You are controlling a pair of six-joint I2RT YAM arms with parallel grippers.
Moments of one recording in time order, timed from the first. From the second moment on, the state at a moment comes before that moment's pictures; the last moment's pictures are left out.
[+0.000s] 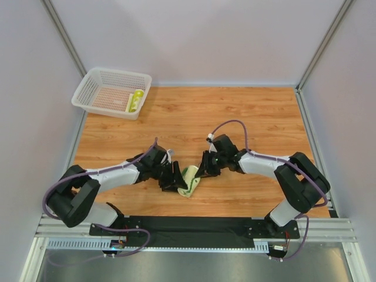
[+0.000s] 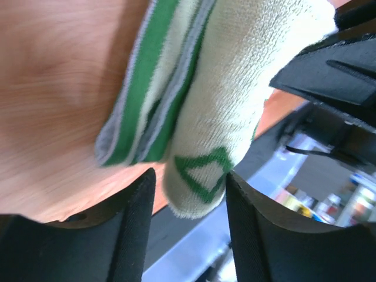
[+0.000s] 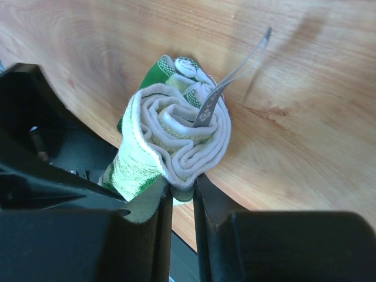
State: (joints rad) left arm -0.66 1.41 0.54 -0.10 0.55 -0.93; right arm 0.66 1.59 0.74 -0.05 -0.45 0.77
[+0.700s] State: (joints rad) left arm -0.81 1.36 0.87 -0.49 0.17 -0.50; right arm 0.70 1.64 0.93 -0.34 -0.34 0.71
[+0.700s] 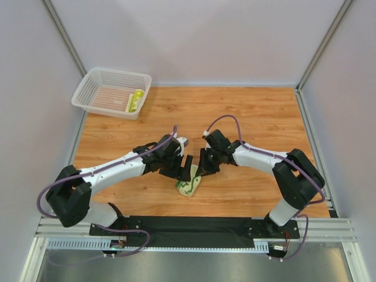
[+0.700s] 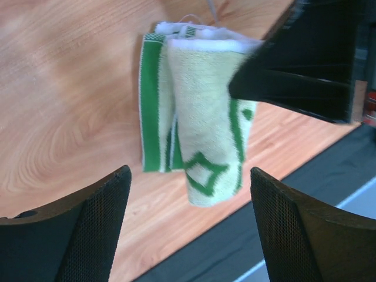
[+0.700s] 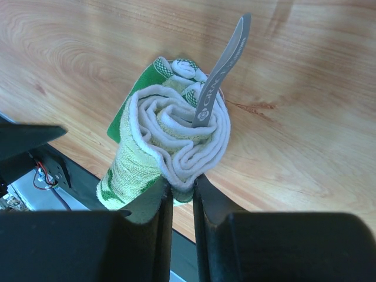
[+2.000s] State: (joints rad) left arm -0.55 1.51 0.93 -0.44 0.35 -0.40; right arm 0.53 1.50 1.11 -0.66 -0.23 0.64
